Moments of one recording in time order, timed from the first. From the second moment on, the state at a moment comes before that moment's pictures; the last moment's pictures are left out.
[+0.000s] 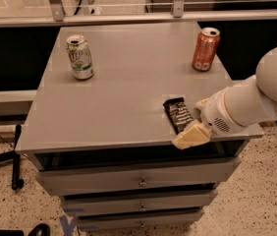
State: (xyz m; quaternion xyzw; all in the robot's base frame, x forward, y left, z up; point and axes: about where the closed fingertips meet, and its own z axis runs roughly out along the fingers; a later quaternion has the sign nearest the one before) arm 0.468 -0.132 0.807 -0.46 0.84 0.13 0.26
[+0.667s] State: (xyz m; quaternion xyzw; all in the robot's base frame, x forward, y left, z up) arm 0.467 -0.131 0.823 -0.46 0.84 0.14 0.27
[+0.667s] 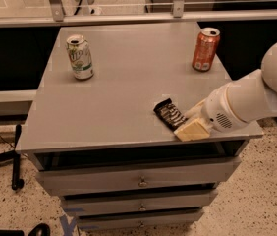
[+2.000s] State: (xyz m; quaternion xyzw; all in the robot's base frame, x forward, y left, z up) arm 0.489 -0.167 0.953 -0.49 0.79 0.05 0.36
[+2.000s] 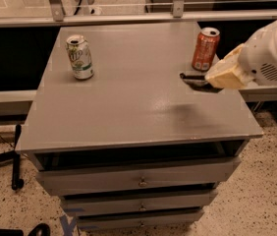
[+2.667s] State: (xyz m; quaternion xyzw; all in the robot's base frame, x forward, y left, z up) arm 0.487 -0.169 0.957 -0.50 0.78 0.03 0.37
